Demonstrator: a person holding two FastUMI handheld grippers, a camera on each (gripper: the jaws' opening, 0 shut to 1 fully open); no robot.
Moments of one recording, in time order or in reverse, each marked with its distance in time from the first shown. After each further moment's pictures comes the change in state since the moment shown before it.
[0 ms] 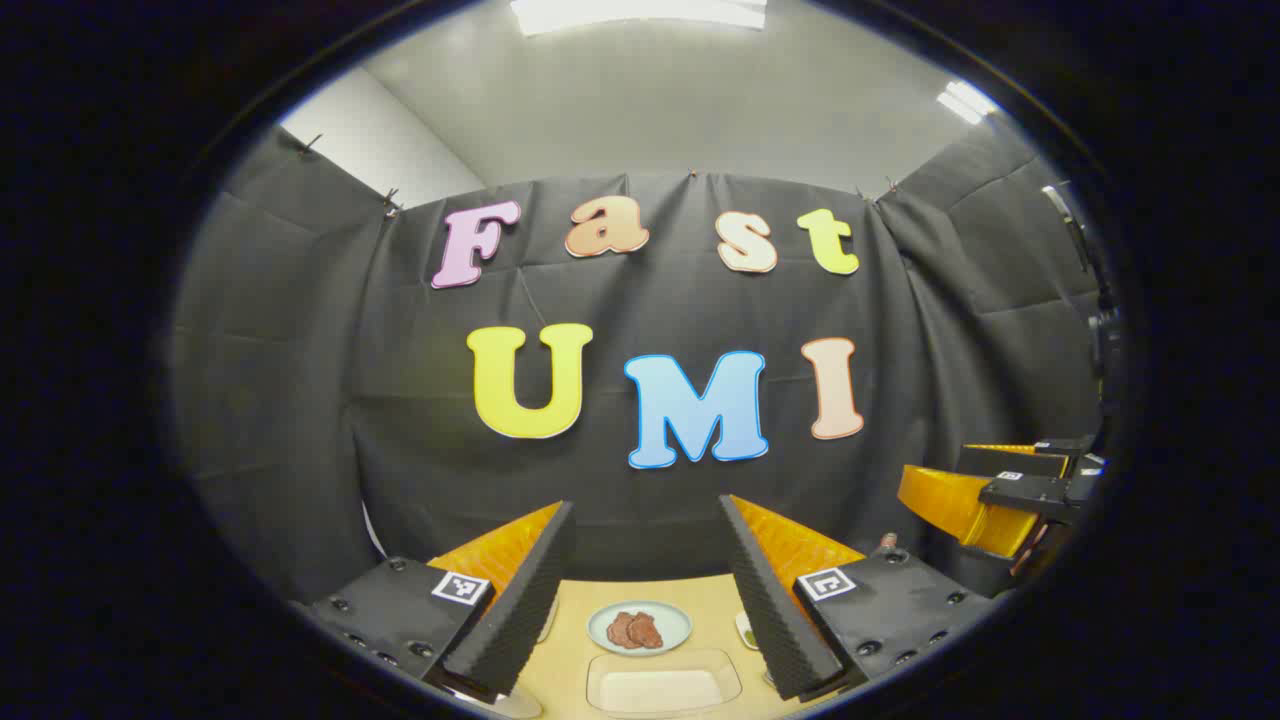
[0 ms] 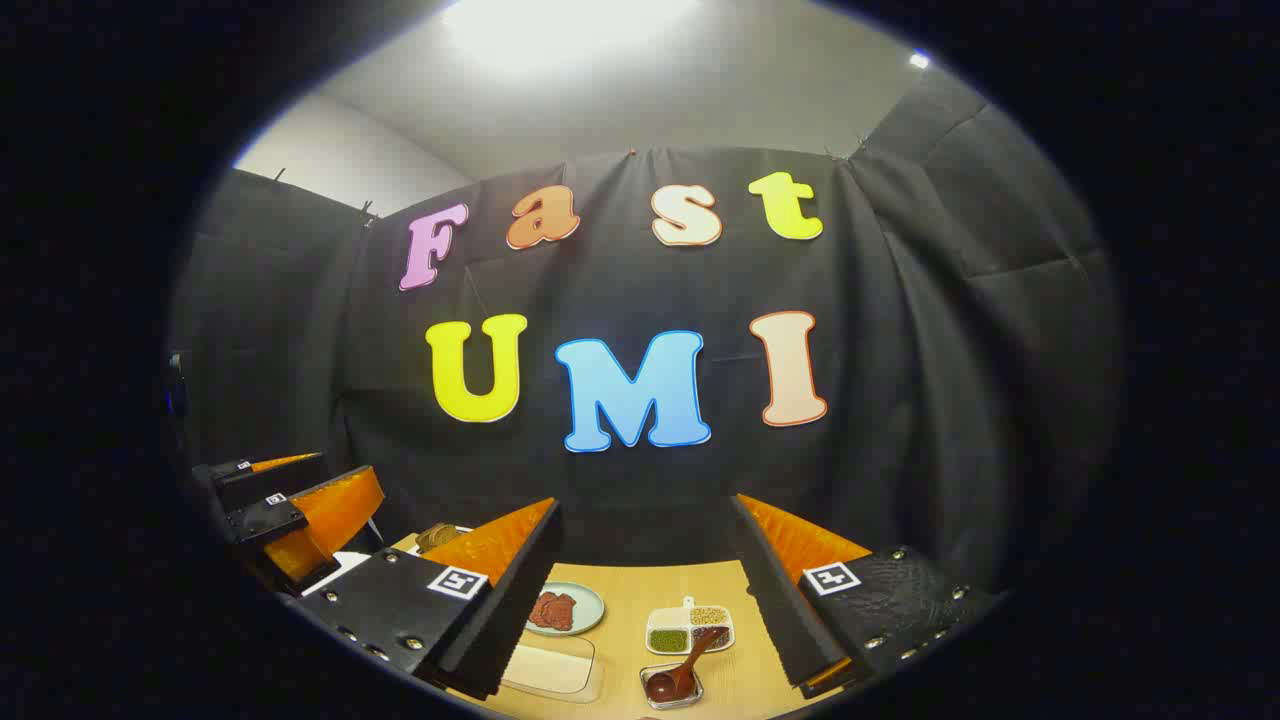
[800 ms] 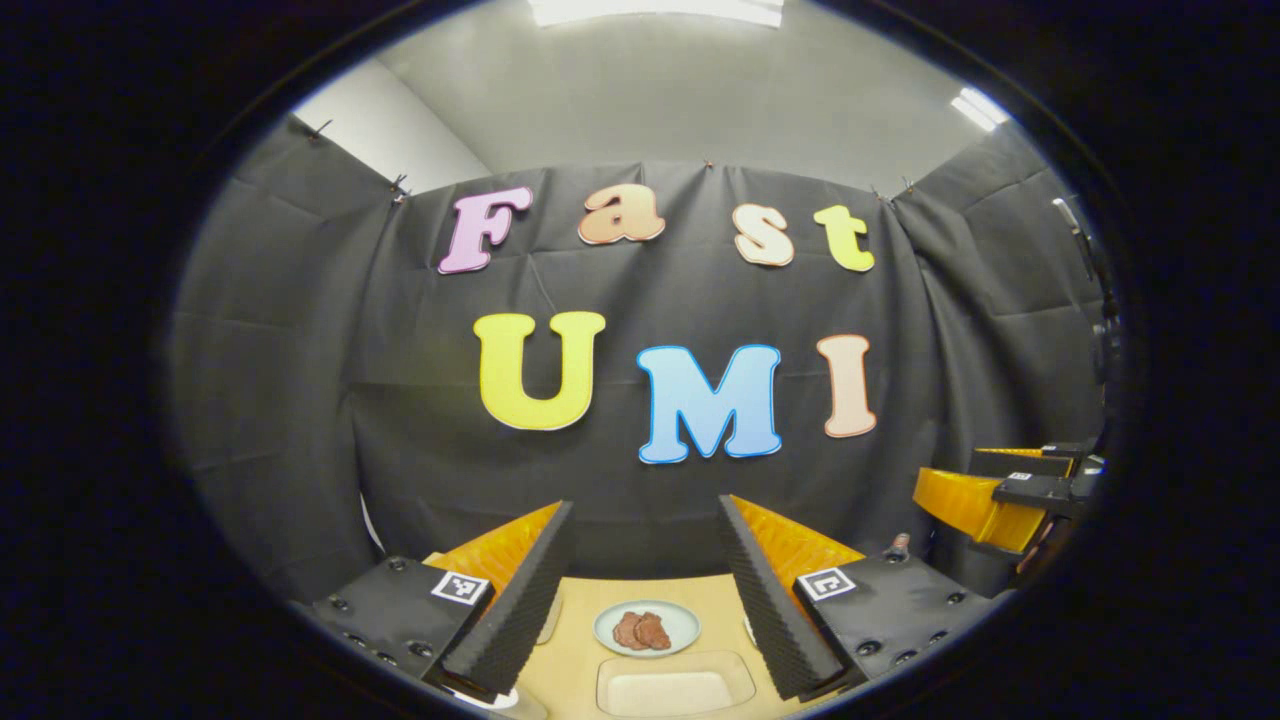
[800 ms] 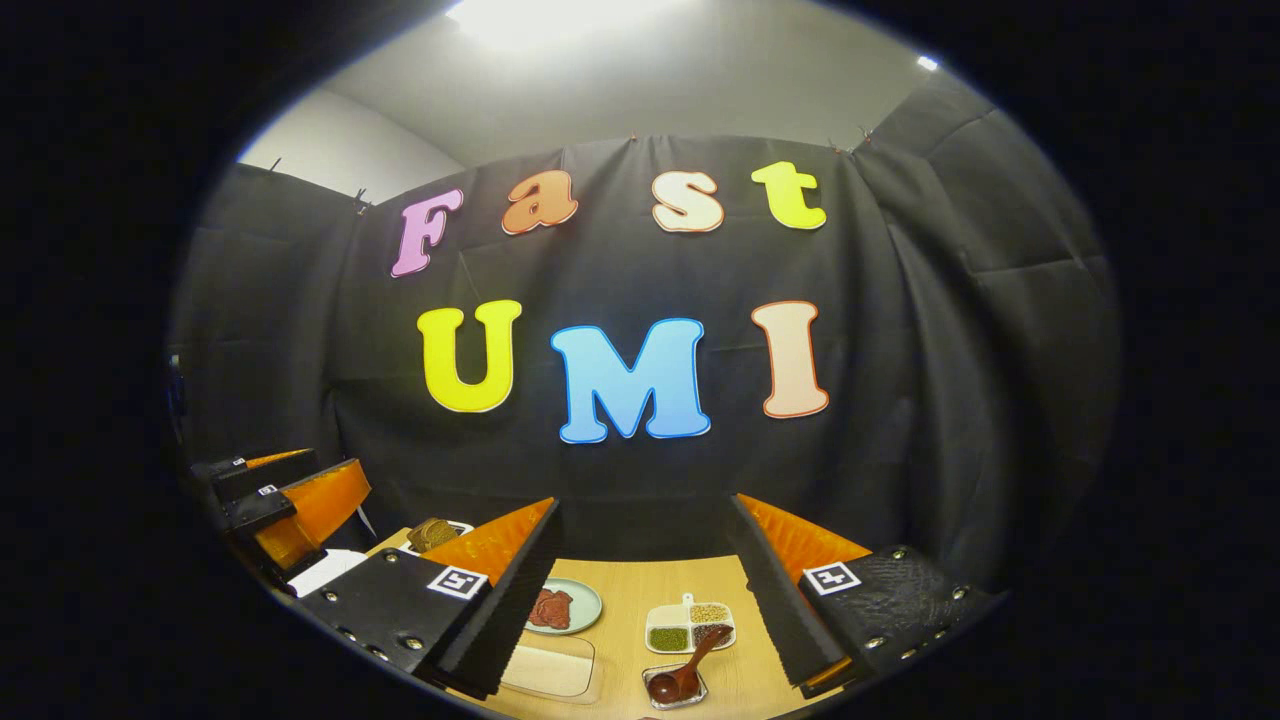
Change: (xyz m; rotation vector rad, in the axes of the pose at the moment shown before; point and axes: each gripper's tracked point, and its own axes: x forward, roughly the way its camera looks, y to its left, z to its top) left arm 0.019 0.037 -0.010 -0.019 0.019 0.030; right arm 0.013 0.013 -0.006 -0.014 0.040 -0.002
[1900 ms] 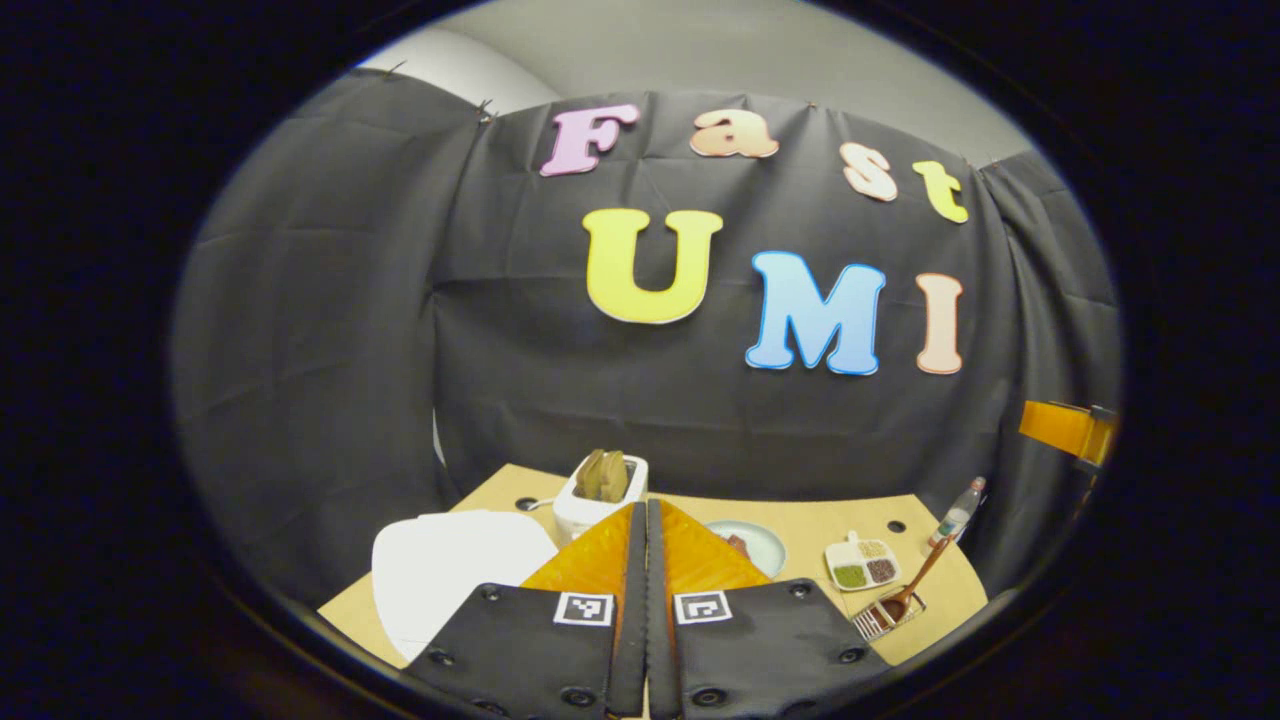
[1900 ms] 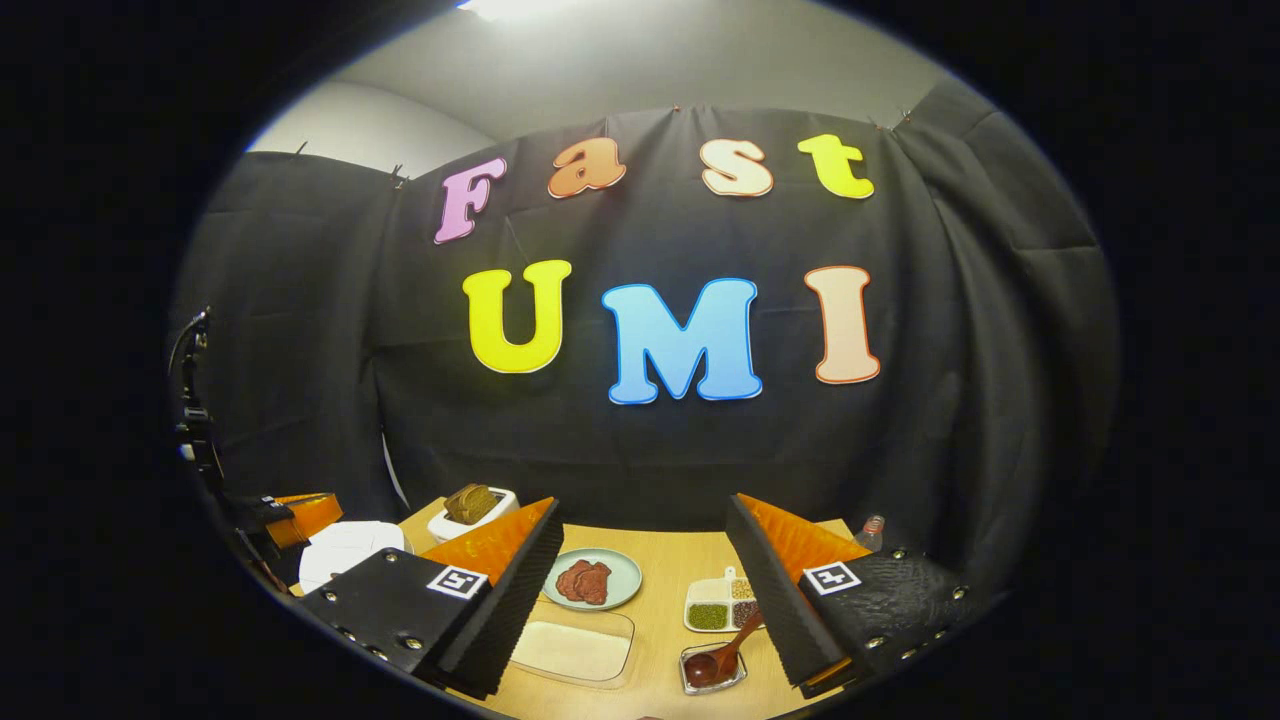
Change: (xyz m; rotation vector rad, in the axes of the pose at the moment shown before) left arm -0.039 0.149 -0.140 -0.111 0.285 0.192; right arm 0.002 0.050 -0.049 -0.020 0.101 0.126
